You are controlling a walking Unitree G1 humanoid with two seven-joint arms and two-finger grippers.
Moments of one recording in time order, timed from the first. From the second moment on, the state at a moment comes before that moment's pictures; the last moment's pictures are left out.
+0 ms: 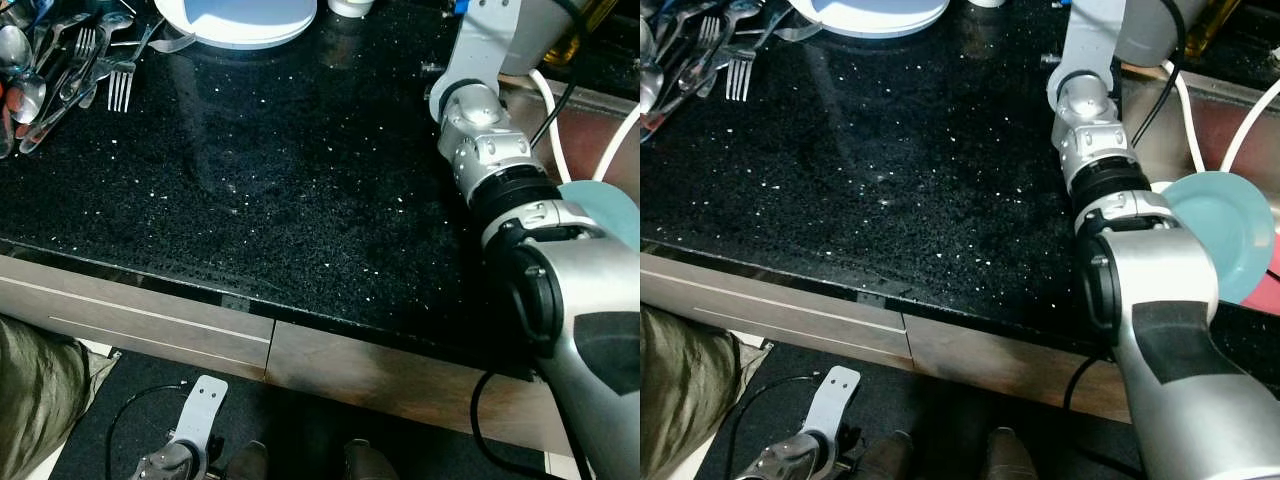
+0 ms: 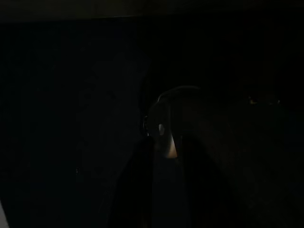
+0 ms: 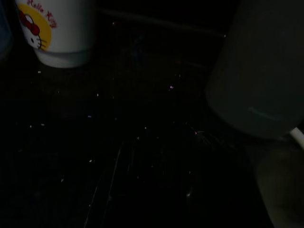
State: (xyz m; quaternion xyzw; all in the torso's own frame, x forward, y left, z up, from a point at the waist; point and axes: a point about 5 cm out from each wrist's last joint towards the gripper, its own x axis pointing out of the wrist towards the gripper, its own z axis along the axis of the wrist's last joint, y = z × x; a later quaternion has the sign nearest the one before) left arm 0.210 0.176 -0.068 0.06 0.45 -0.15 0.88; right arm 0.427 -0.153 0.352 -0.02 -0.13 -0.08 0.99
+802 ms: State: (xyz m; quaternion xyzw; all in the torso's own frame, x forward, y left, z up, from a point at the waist) left arm 0.209 0.179 -0.062 0.06 0.37 -0.13 0.92; right arm 0.427 -0.165 0.351 0.00 -0.12 -0.12 0.99
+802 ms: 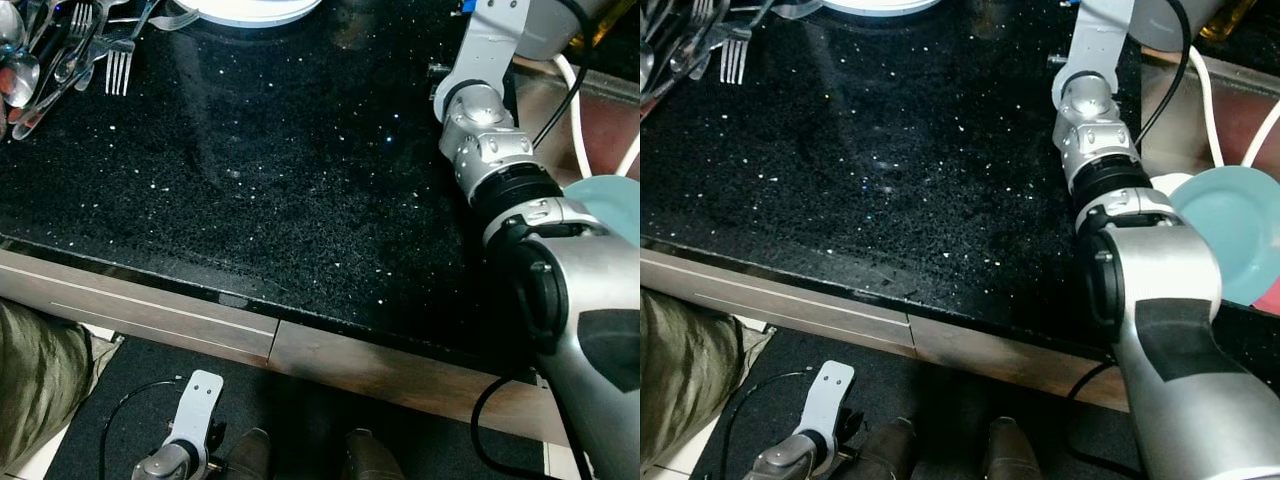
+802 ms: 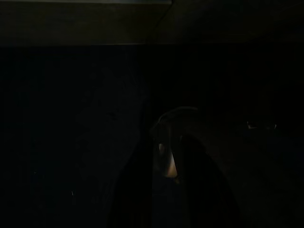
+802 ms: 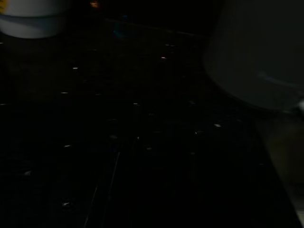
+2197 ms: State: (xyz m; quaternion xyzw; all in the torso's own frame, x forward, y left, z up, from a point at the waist) left arm 0.210 0.177 -0.060 0.06 0.36 -0.13 0.92; right arm 0.424 -0.166 0.378 0.04 -0.06 -0.09 0.99
